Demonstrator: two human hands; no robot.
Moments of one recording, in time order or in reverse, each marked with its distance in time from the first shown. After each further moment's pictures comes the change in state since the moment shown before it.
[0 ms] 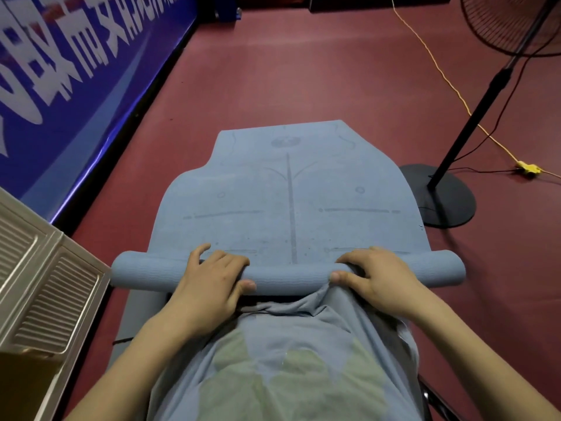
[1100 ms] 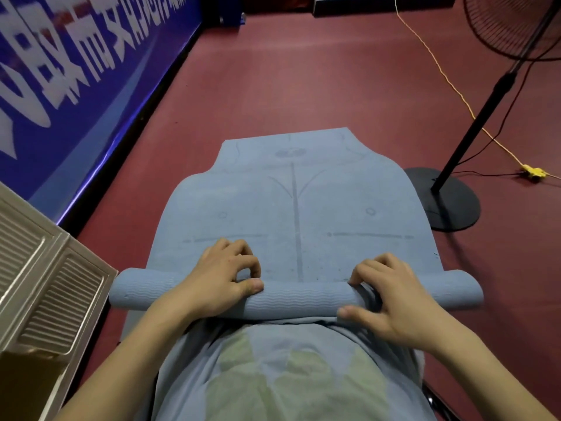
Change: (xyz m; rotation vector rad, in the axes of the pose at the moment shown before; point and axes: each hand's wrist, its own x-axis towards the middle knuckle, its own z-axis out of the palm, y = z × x) left_hand 0.023 -0.006 -0.019 -0.315 -0.221 -0.049; right_hand -0.036 0.001 0.006 -0.007 0.151 -0.179
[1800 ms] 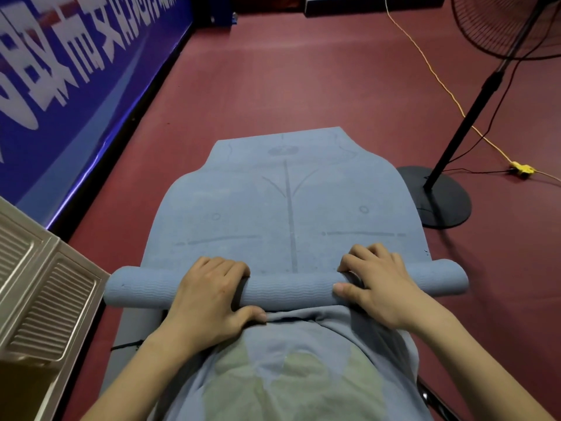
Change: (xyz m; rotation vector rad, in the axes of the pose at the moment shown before) left_hand -0.027 0.010 0.025 0.305 0.397 0.163; right_hand 0.024 -0.008 -0.007 -0.162 -0.215 0.158
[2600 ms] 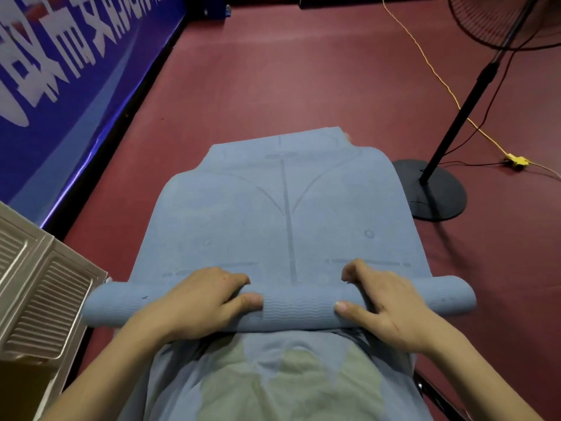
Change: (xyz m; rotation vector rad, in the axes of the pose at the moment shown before) left_hand 0.014 -0.006 -0.019 -0.135 -0.512 0.021; right_hand -0.038 0.007 0.012 0.227 0.076 -0.090
